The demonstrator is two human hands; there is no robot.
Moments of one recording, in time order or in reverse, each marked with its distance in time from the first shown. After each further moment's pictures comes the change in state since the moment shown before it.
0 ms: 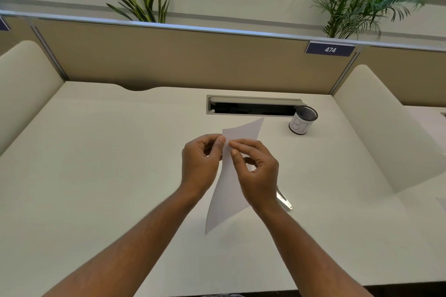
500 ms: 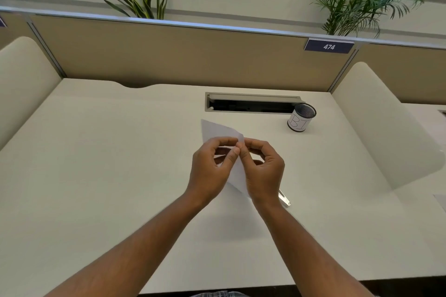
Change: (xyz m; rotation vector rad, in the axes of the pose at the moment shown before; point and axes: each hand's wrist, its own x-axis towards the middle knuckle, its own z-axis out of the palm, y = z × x) left_hand -0.020 0.003 0.008 0.088 -0.150 0.155; right_hand -0.004 0.000 -0.007 0.123 0.136 0.222
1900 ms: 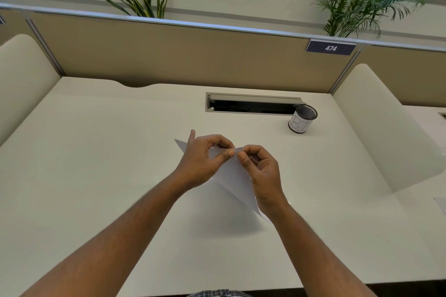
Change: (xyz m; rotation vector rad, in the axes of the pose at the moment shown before) left_hand 0.036 -0.007 -0.031 0.243 -0.240 -0.009; right_hand 0.006 0.013 -0.010 0.162 -0.280 0.243
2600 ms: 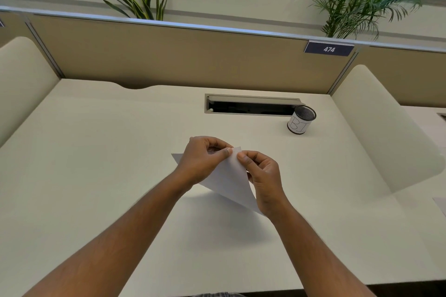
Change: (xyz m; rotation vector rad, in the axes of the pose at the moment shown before) left_hand 0.003 0.007 0.004 -0.150 0.008 -0.263; right_hand 0.003 -0.001 -0.004 0.105 -0.018 0.173
